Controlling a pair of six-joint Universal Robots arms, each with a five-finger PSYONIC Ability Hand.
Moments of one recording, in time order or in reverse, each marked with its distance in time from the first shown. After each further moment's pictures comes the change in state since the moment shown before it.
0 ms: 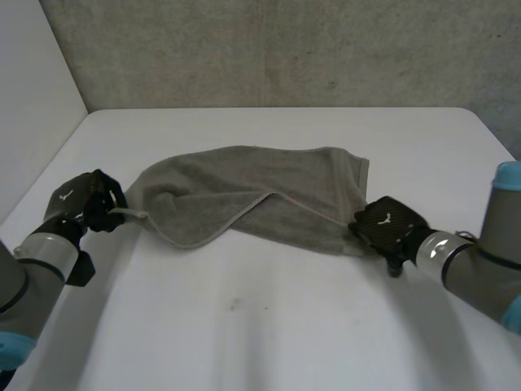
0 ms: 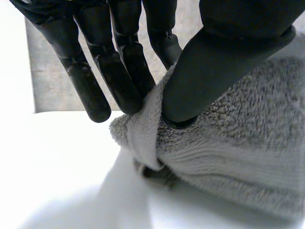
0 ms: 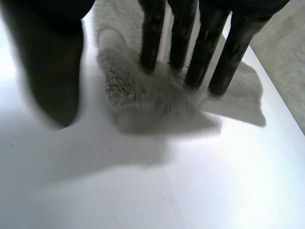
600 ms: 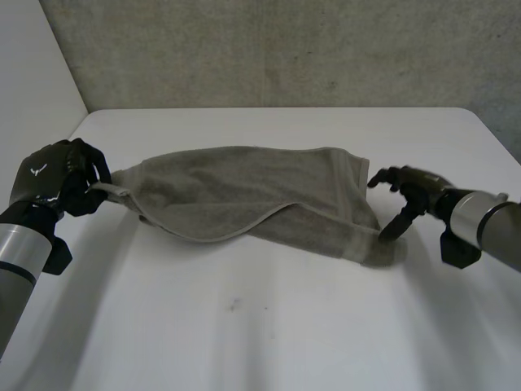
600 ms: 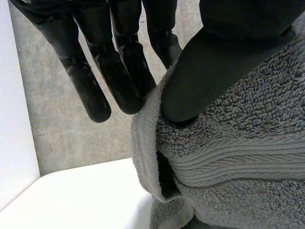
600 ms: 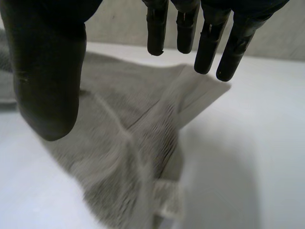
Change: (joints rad) left arm 0.030 0.279 -0.105 0.011 0.076 0.071; right arm -0.076 -0.049 -0.161 0.166 0.027 0.905; left_hand 0.000 0.000 0.000 0.000 0.000; right_hand -0.130 -0.148 -0.143 -0.149 -0.091
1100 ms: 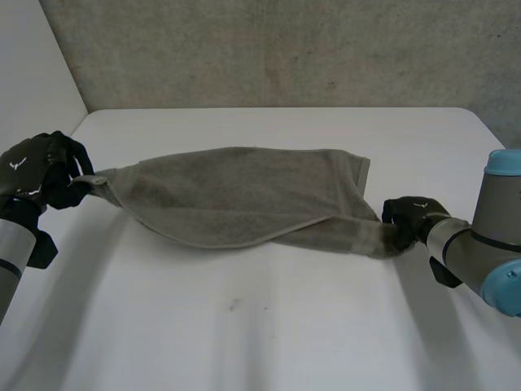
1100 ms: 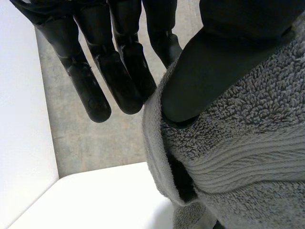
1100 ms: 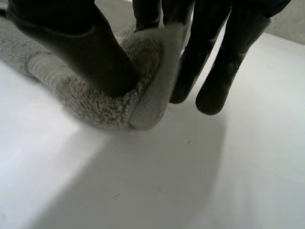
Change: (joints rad) left arm 0.056 0.018 0.005 0.000 0.000 -0.012; right arm 0.072 0.142 0.022 -0.134 0.239 -0.186; left_hand 0.000 0.000 0.000 0.000 0.000; right_hand 0.996 1.014 0.994 1.007 0.981
